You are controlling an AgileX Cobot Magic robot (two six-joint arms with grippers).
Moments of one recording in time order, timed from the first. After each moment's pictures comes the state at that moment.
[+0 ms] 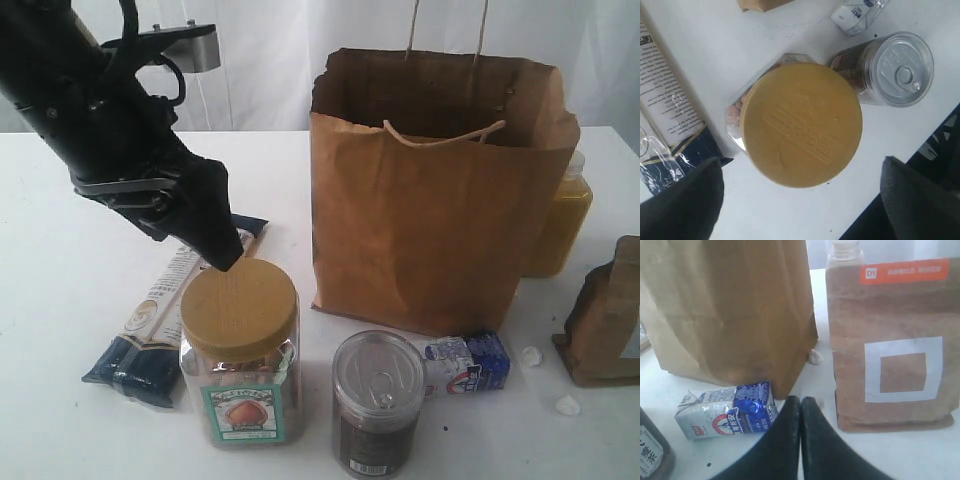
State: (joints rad) left arm -0.56 1.50 -1.42 -0.36 1.31 0.26; right arm 0.19 0.00 0.00 -0.03 0.36 0.19
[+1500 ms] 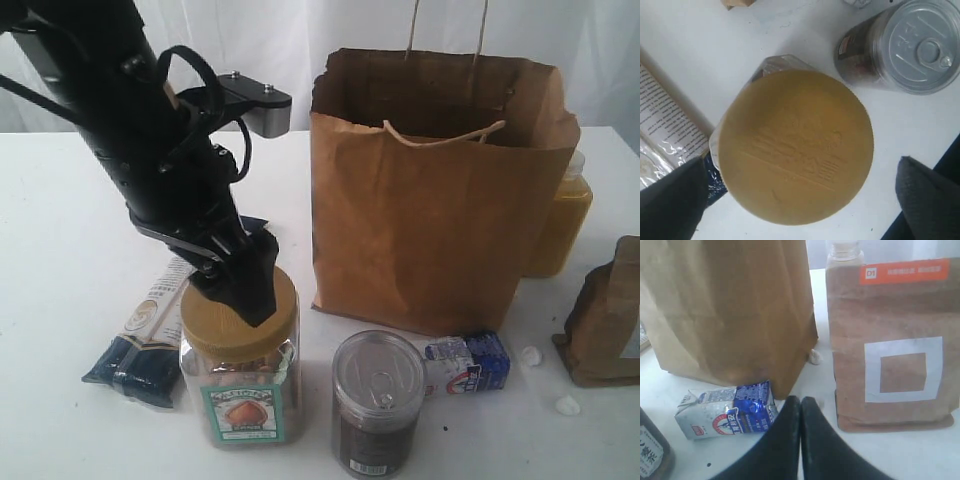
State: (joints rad) left arm -0.71 1.58 -1.42 -0.22 1.25 0.32; right arm 0.19 0.00 0.00 -0.03 0.36 0.19
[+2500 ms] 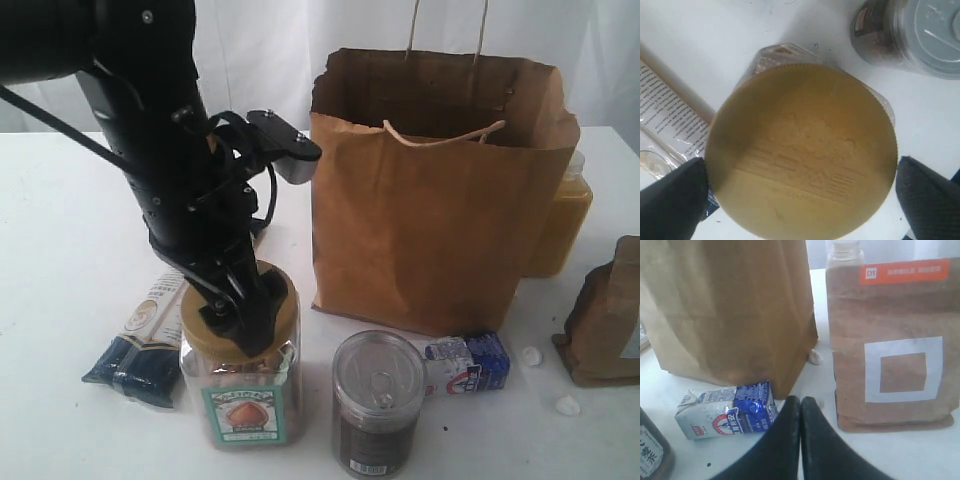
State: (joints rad) left arm -0.79 1.64 -1.42 -0.09 1.26 0.29; right arm 0.19 0.00 0.00 -0.03 0.36 0.19
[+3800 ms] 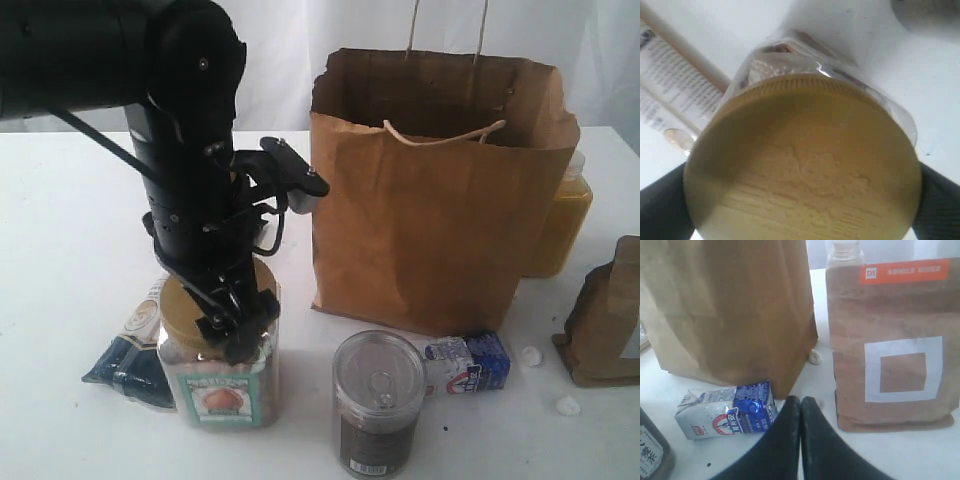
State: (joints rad) left arm -0.82 1.71 -1.46 0.07 1.32 0.24; right arm 0.19 0.00 0.00 -0.03 0.36 0.19
